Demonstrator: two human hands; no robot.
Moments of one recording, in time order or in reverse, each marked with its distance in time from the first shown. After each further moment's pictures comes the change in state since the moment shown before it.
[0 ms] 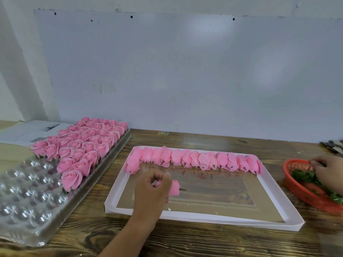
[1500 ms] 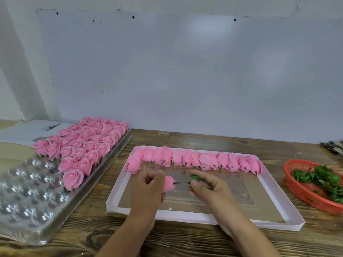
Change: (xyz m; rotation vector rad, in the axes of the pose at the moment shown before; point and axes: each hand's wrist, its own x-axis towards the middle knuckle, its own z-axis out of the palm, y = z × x) left_hand 0.006 -0.007 -0.005 -0.135 0.070 -0.126; right_hand -0.246 -0.299 -0.014 1.338 -0.773 0.056
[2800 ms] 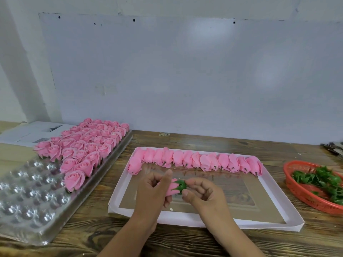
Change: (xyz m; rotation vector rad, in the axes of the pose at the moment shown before) left_hand -0.007 0.003 0.001 -0.037 -0.157 0.014; right_hand -0.012 0.005 0.020 -0.012 0.050 -0.125
